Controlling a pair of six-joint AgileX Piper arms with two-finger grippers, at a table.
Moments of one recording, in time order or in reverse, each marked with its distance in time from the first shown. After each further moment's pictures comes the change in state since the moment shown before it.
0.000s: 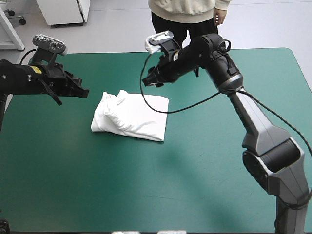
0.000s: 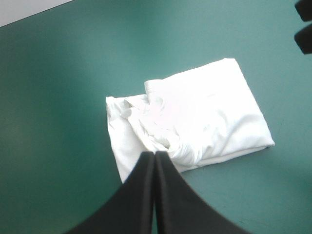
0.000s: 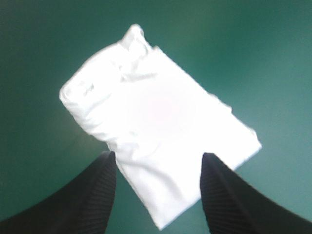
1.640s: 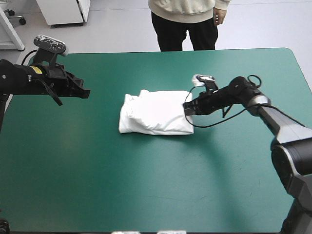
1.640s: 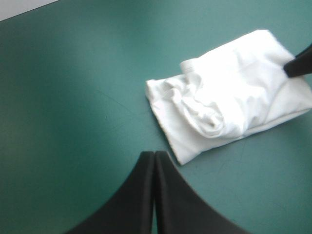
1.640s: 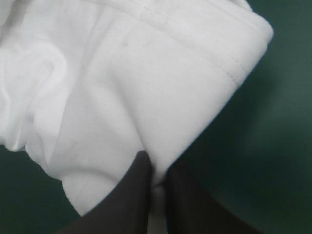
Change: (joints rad) left arm 0.000 0.001 0.000 -0.021 0.012 -0.001; right arm -0.312 -0.121 0.870 0.404 -0.390 -0.384
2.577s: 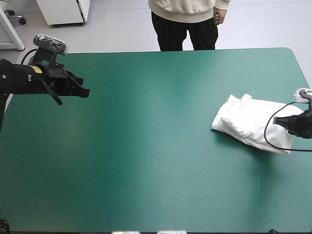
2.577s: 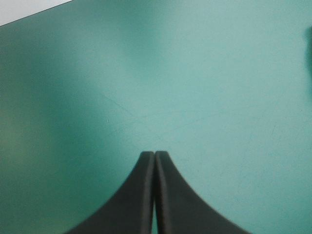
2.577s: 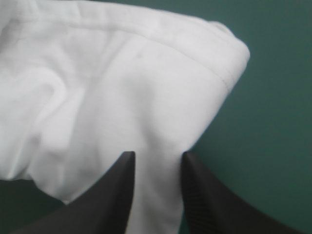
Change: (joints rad) left arm 0.000 0.000 0.000 0.001 -0.015 0.001; right arm -0.611 -0.549 0.379 -0.486 -0.036 0.188
